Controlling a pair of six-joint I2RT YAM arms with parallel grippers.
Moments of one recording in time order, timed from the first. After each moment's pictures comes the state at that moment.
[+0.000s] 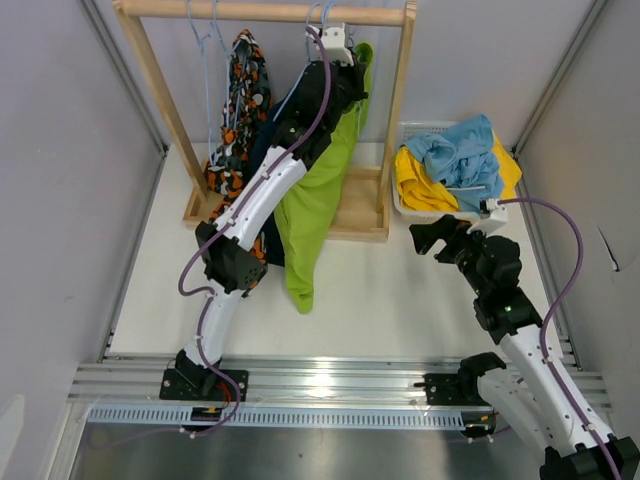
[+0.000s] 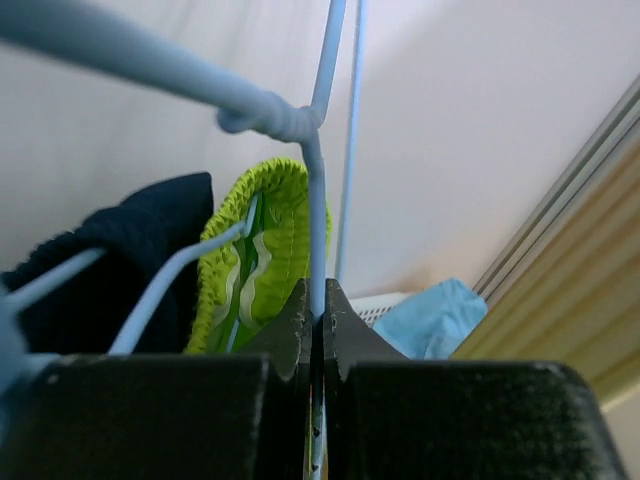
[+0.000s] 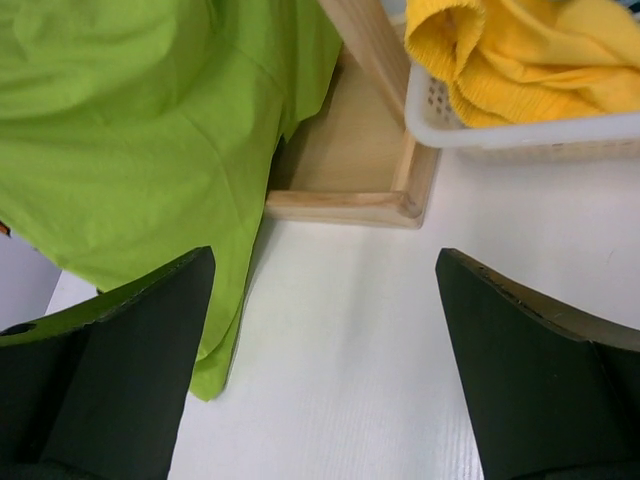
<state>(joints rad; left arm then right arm) -0.63 2.28 2.60 -0.17 -0.26 -0.23 0.26 0.69 0.60 -0.04 -0.06 0.52</state>
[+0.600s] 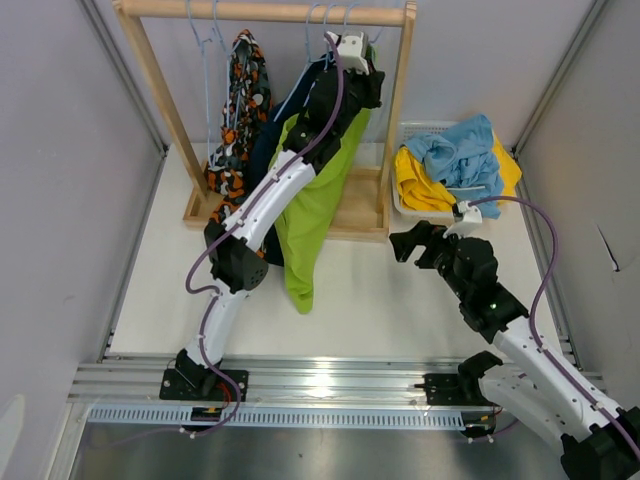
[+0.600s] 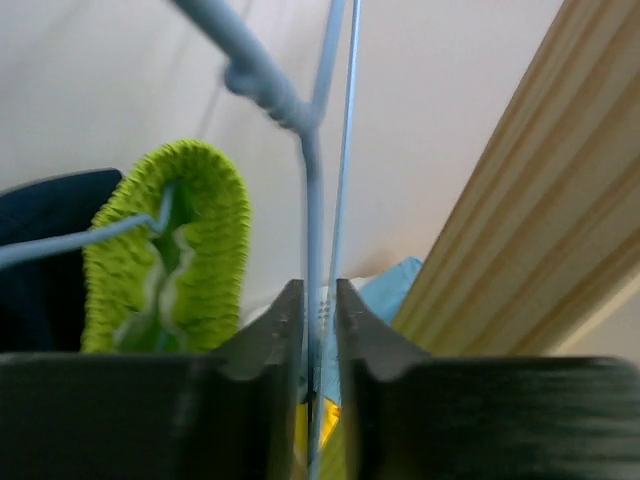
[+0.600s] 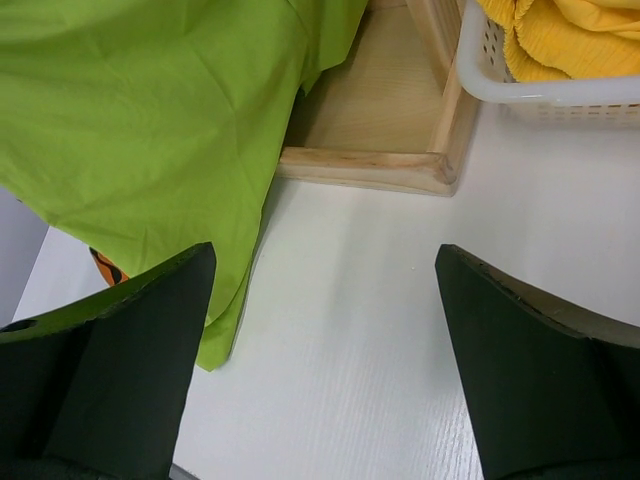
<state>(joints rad) -0.65 2.32 2.62 -0.13 -0.16 -0.22 0.48 0.76 0.59 -0.02 0.09 0.51</state>
